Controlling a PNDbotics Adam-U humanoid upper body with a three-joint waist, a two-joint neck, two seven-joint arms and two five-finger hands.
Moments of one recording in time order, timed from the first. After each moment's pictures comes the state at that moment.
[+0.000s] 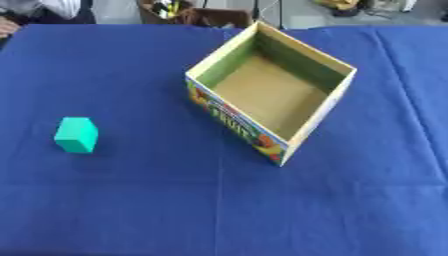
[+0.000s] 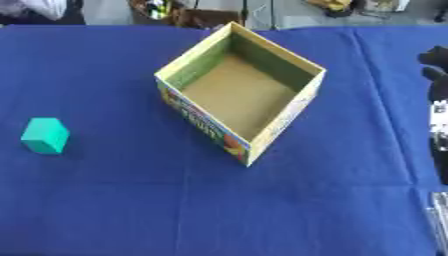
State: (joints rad) left arm -0.06 1.02 0.10 -1.61 -0.53 -0.34 -0.33; right arm -0.10 -0.29 -0.11 -1.98 0.20 -0.32 -0.19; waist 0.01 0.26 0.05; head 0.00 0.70
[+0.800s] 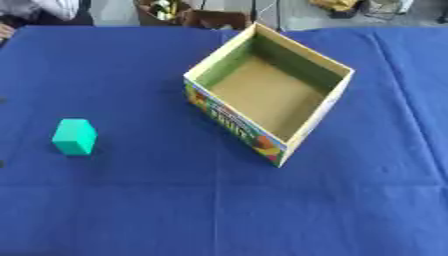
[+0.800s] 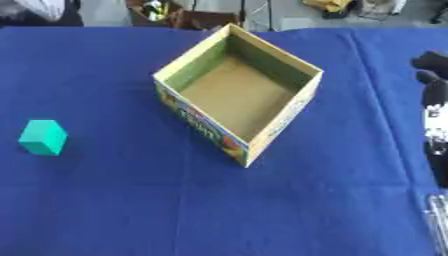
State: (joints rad) left arm -0.23 1.03 0.03 -1.63 -0.53 -0.37 -0.38; right arm -0.09 -0.29 -0.10 -1.98 0.20 -0.31 -0.17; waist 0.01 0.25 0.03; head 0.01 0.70
